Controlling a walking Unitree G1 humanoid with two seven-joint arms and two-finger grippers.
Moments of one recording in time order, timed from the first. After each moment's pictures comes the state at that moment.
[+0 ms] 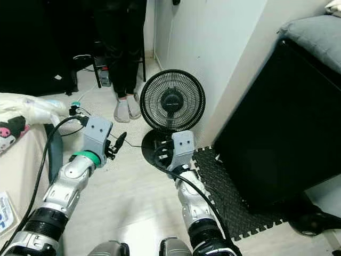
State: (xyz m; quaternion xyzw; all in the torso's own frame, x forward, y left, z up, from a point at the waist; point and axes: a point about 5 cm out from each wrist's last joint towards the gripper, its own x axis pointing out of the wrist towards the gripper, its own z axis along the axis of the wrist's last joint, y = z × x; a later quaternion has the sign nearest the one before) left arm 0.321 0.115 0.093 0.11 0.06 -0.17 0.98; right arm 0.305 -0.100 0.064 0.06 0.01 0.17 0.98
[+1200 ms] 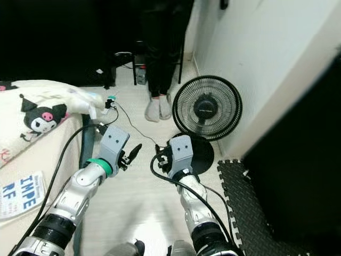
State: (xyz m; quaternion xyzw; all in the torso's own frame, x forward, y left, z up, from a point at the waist) left arm 0.311 0.089 0.085 0.12 0.06 -0.22 0.97; right arm 0.297 -0.102 0.054 0.04 0.03 0.19 0.98
